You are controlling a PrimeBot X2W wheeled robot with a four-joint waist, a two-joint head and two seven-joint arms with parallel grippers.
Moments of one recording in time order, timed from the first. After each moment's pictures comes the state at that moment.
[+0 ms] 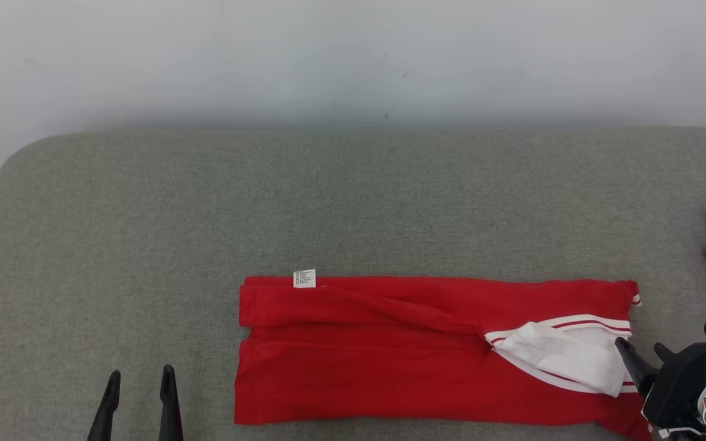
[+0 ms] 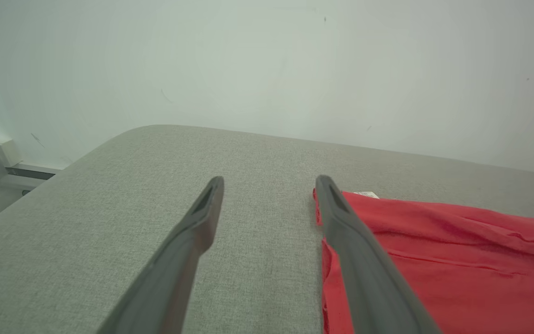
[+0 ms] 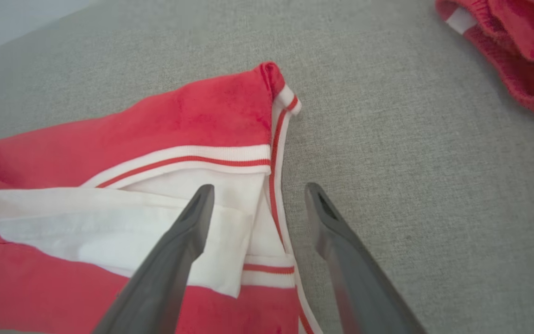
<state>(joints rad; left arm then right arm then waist) 0.14 0.05 0.04 0.01 -0.20 -0.10 -0.26 -0.17 -0.35 -0.04 0.38 0.56 0.13 0.42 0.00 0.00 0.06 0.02</state>
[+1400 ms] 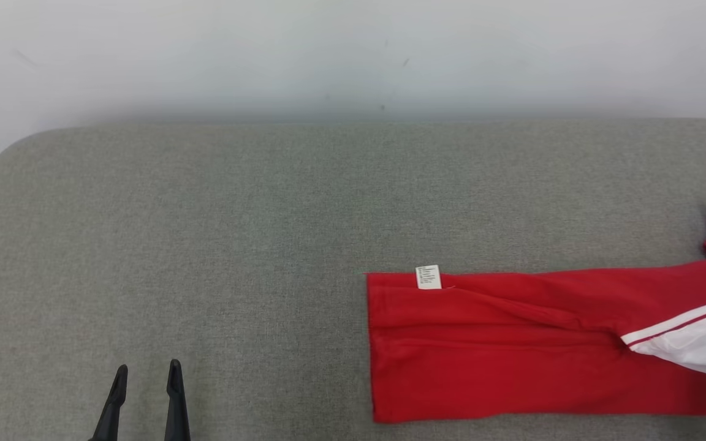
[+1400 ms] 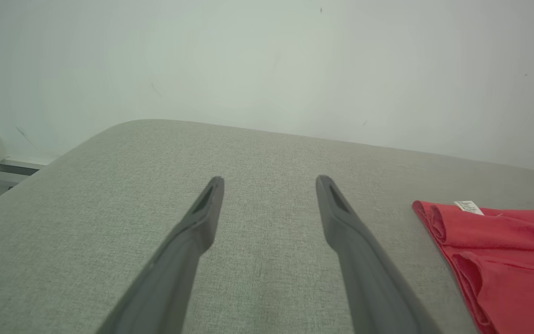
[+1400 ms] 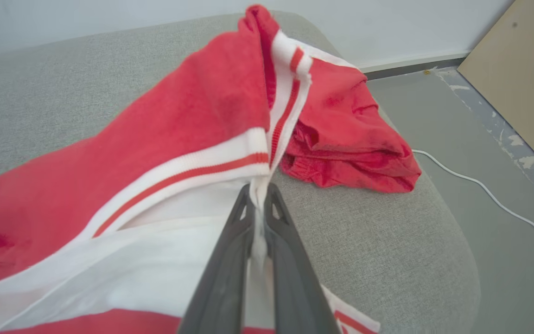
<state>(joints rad) 0.11 0.05 0.02 0.03 -0.21 -0.10 -0.26 -0.16 -0.36 -0.38 0.27 0.26 0.13 0.48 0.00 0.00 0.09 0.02</state>
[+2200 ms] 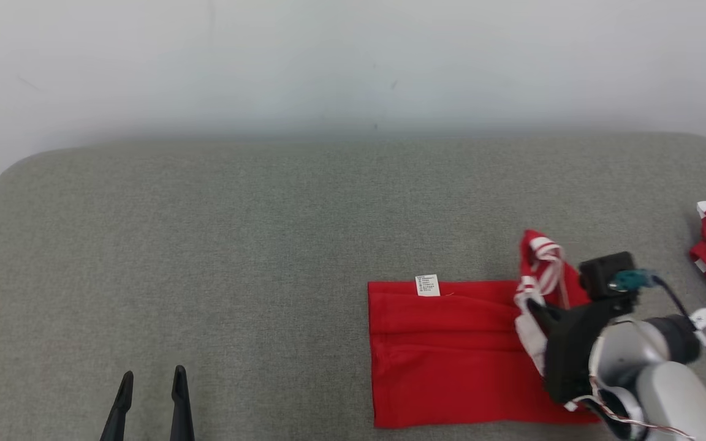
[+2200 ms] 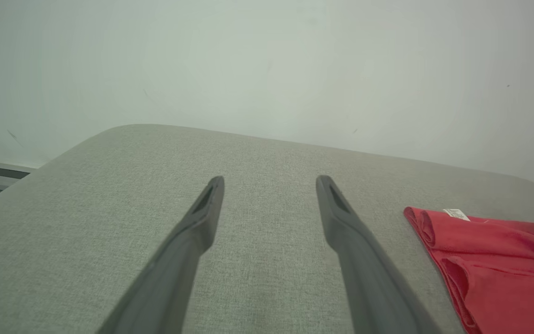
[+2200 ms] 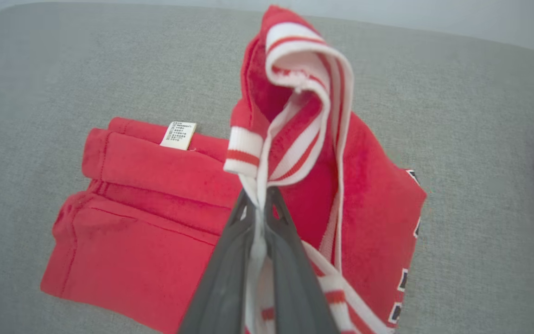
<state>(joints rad) 0.12 0.05 0.00 0.04 -0.23 -0.09 -0.26 -0.26 -0.26 0.13 0.14 0.31 0.13 0.61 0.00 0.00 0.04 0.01</state>
